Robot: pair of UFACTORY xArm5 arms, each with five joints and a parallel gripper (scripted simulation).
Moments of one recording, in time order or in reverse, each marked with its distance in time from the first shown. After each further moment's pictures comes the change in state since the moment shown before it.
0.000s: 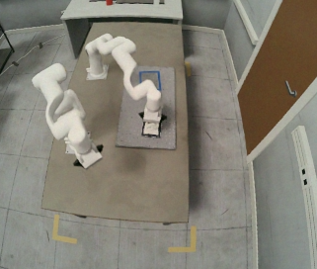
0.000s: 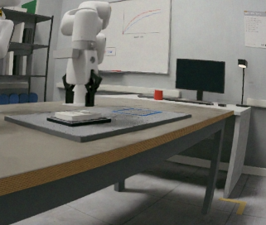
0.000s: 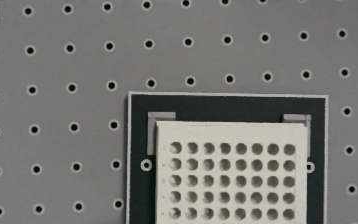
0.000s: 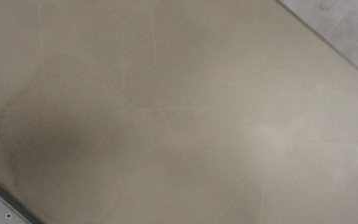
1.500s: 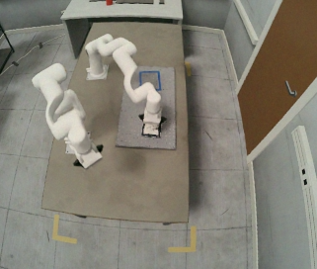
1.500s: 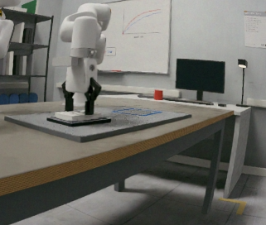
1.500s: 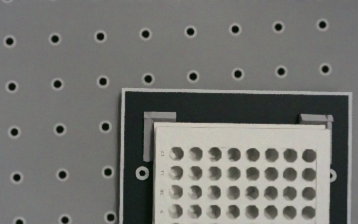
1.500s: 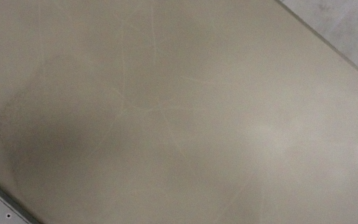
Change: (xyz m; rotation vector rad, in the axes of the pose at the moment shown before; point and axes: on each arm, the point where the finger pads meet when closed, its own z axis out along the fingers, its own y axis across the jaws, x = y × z) left arm 0.000 0.000 0.023 0.000 0.000 0.000; right arm 0.000 0.000 0.000 0.000 0.000 0.000
